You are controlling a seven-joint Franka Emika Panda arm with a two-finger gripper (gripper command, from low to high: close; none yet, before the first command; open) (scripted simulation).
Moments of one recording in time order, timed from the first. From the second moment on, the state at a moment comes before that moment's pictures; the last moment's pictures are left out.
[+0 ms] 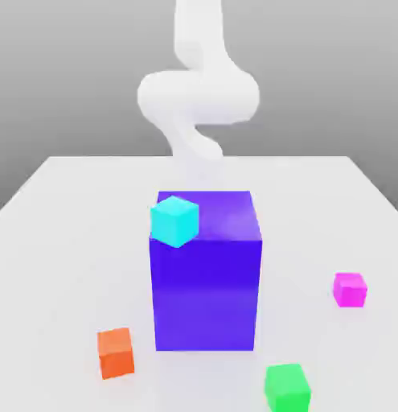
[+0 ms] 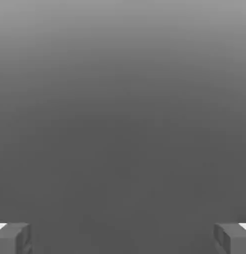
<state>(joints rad) 0.07 -0.74 -0.01 -2.33 0.03 2.34 0.73</state>
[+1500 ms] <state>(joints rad) 0.79 0.32 0.05 -2.73 -0.16 3.04 0.22</state>
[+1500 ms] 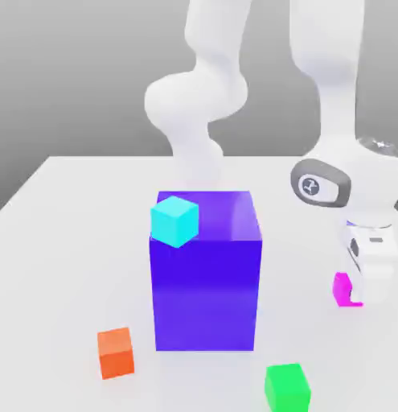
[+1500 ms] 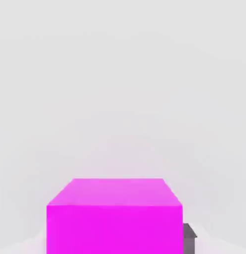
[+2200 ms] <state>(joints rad) 0.54 0.12 -0.04 -2.56 0.01 2.68 0.09</state>
